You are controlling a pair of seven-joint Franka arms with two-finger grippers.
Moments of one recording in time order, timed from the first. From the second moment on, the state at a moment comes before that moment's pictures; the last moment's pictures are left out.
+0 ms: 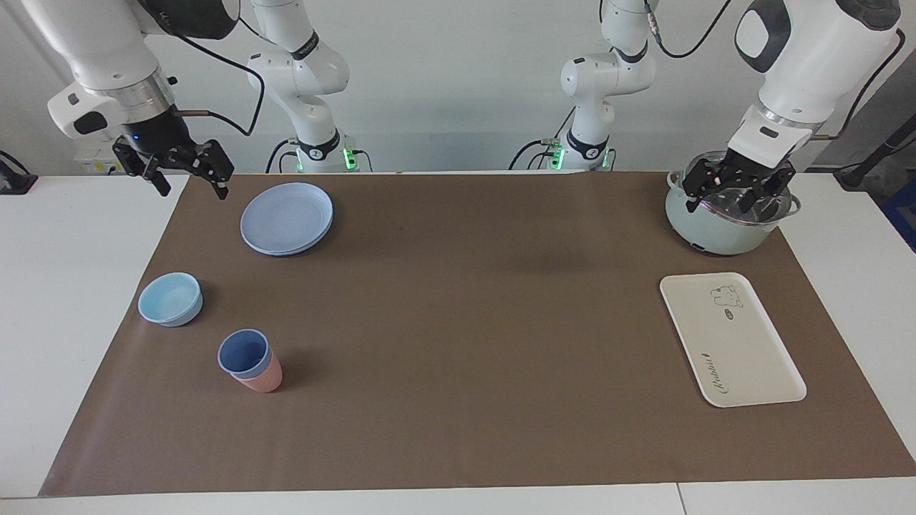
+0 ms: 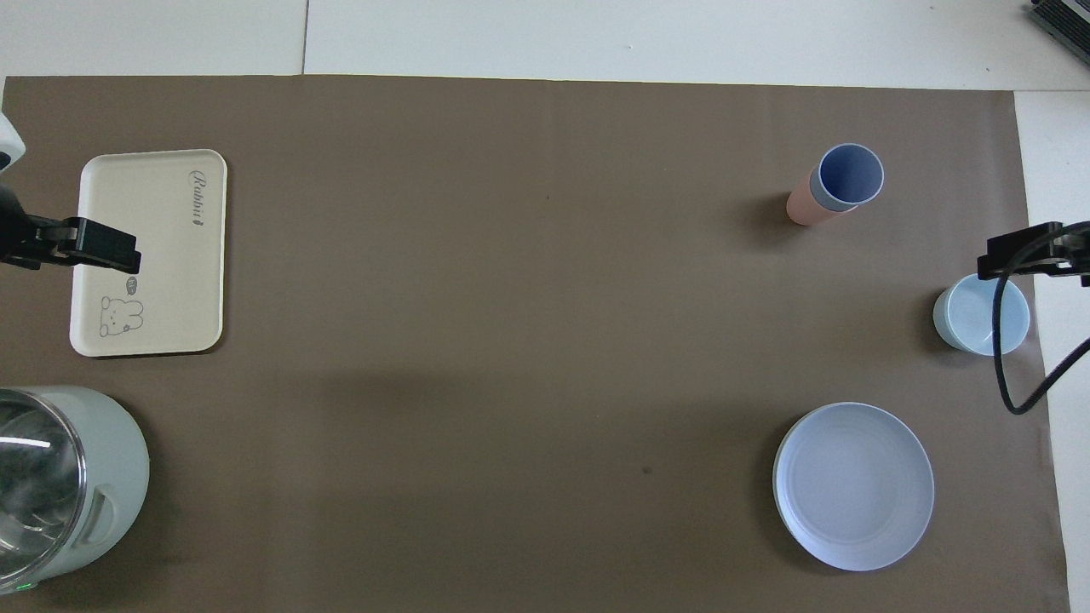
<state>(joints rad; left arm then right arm) 0.08 0.03 -0.13 -1.58 0.01 1.61 0.06 0.02 -0.01 -0.08 -1.56 -0.03 1.57 0.03</state>
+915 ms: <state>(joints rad) 0.08 0.03 -0.13 -1.58 0.01 1.61 0.06 -0.01 -0.02 -0.08 -1.62 -0.03 1.70 -0.17</state>
